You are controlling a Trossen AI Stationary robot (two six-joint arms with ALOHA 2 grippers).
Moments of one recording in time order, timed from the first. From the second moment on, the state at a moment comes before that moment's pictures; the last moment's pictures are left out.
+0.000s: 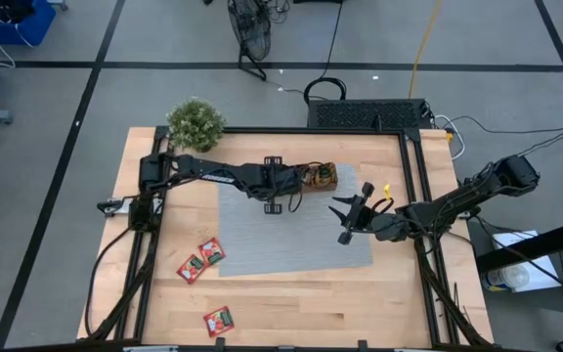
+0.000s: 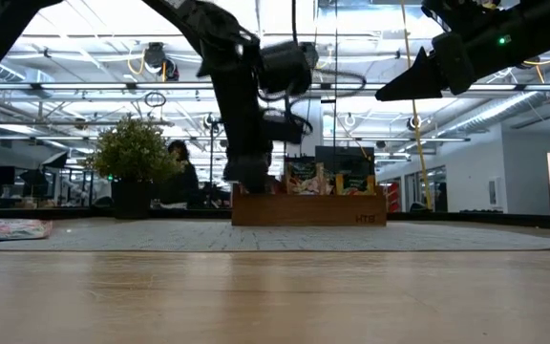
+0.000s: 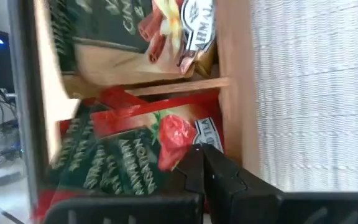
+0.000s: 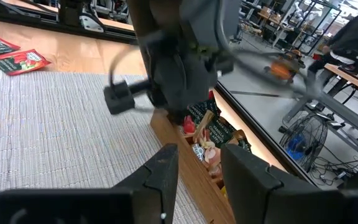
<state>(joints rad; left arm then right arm) 0.15 2.03 1.43 -0.59 -0.41 0.29 0.35 1.14 0.44 0.33 0.86 -0.04</state>
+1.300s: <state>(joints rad) -0.27 1.41 0.76 -0.88 -0.05 -0.95 0.35 1.14 0.44 0.37 0.65 -0.03</state>
